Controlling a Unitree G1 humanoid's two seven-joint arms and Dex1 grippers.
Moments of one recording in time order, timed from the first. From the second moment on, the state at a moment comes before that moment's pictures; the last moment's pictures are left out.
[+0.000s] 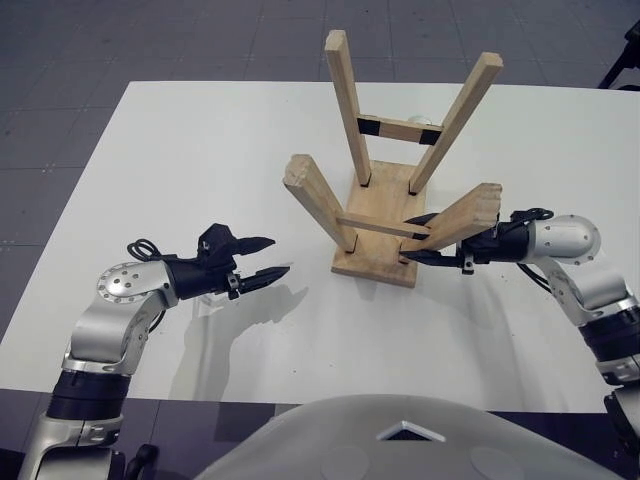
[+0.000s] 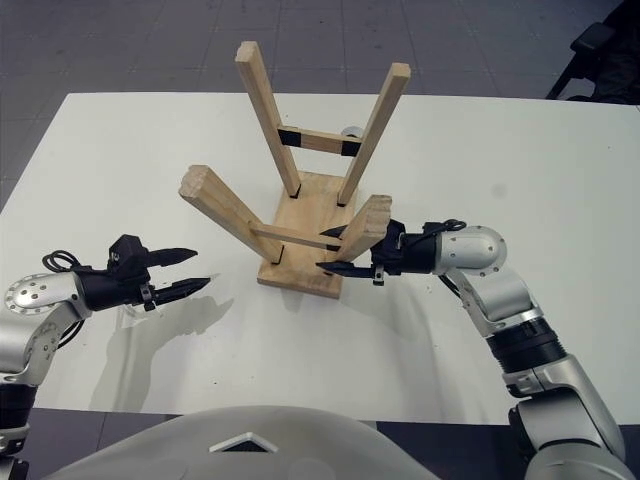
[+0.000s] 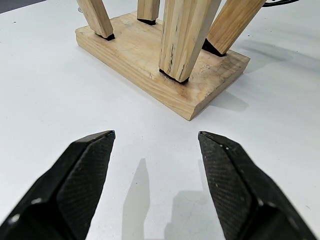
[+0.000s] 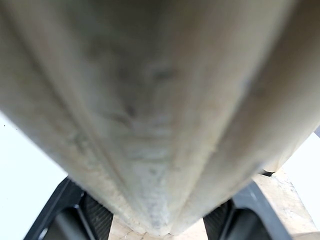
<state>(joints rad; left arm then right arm) 0.14 0.76 0.01 -0.17 -0.46 0.30 -1.01 -0.22 -0.75 0.38 0.03 0.46 -0.15 1.10</state>
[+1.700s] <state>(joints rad) 0.13 0.74 -0.01 -0.16 -0.43 0.30 -1.01 -0.07 -0.95 0.41 -0.01 0.40 -0.02 1.31</state>
